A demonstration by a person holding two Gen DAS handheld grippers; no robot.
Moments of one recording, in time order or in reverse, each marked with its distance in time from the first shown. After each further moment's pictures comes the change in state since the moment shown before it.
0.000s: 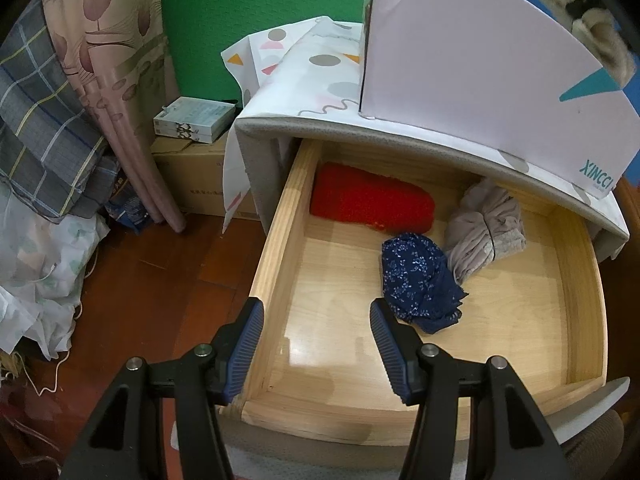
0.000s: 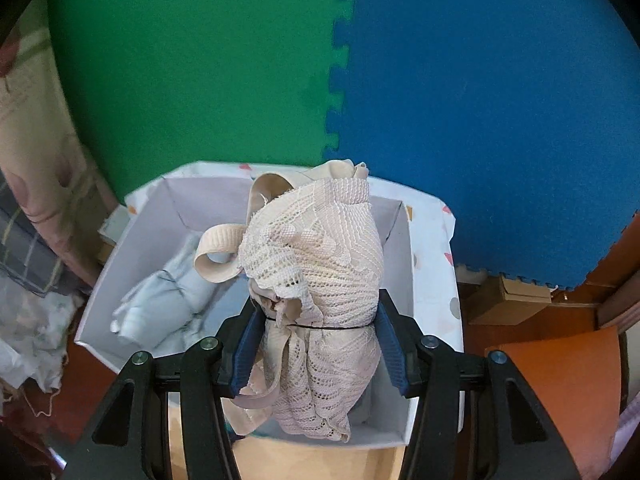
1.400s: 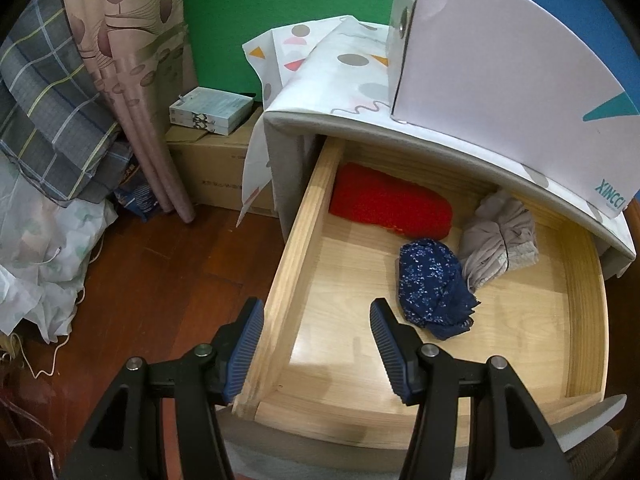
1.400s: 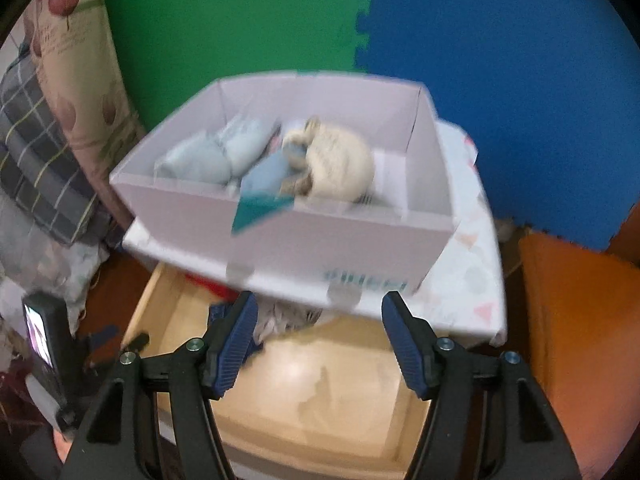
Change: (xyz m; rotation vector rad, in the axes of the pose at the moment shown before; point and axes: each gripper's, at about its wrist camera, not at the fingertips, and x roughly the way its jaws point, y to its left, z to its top) left arm 0.001 0.013 -0.002 -0.061 0.003 0.020; right arm -0.029 0.004 -0.148 -0.016 0.034 0.127
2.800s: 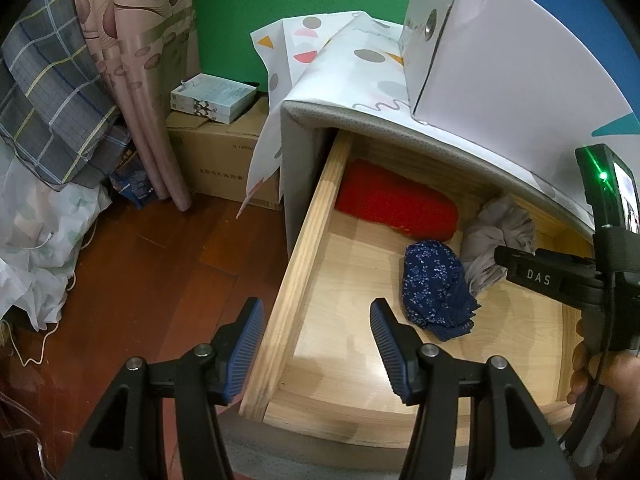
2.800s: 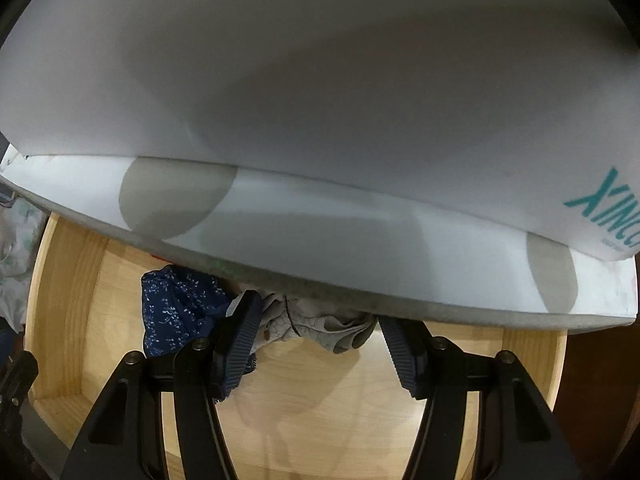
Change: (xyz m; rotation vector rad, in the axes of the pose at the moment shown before) left arm 0.004 0.015 0.001 -0.048 0.023 -0.039; right arm 0.182 0.056 -0.033 -0.009 0.264 -0.127
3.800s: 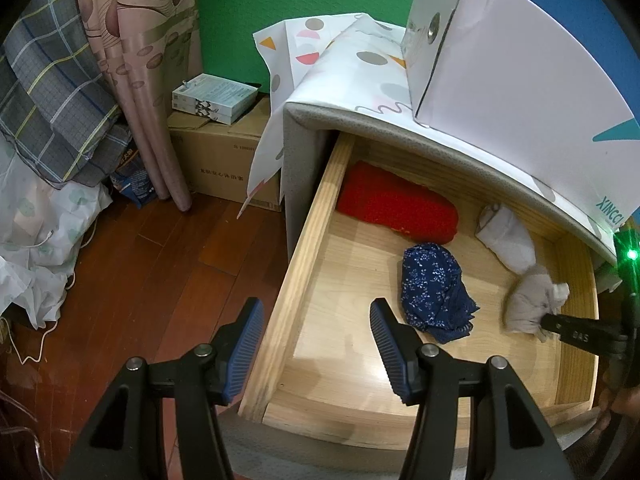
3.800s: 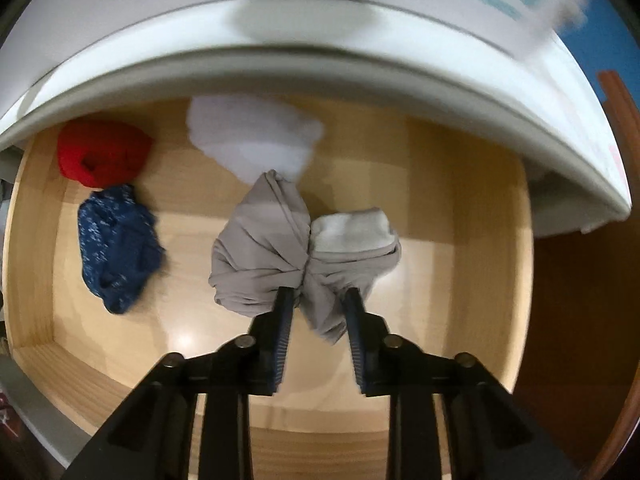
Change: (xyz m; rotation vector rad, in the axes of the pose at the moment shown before) left arm 0.000 -0.002 0.000 -0.009 -0.007 0.000; right arm 0.010 -0.058 -0.040 0.115 0.206 -0.016
